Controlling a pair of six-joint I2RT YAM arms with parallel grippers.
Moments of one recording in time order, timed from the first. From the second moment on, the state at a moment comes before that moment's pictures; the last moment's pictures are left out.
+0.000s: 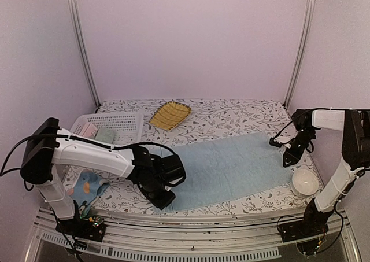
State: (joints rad) left arm -1.18 1.75 1.07 -0.75 0.00 -0.45; right arm -0.04 1.66 1.02 -0.90 -0.11 -0.90
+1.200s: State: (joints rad) left arm -0.95 1.69 1.05 -0.35 -0.12 -0.64; right arm -0.07 2.23 1.72 -0.78 -0.46 -0.45
